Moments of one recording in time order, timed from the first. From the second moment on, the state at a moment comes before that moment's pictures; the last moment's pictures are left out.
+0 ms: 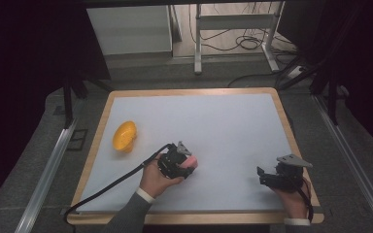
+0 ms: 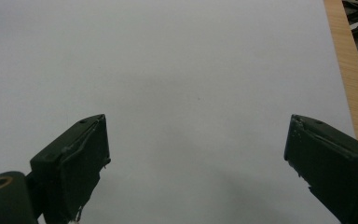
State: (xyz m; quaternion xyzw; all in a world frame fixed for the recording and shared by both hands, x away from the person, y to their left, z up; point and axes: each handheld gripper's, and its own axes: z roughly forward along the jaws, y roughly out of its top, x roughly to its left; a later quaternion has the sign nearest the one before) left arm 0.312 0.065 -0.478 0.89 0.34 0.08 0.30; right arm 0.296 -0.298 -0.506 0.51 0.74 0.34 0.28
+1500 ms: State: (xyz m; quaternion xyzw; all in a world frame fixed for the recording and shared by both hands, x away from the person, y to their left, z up) left arm 0.325 0.146 -0.458 0.85 0.41 0.12 0.31; right arm 0.297 -0.299 -0.509 0.51 0.74 0.33 0.27
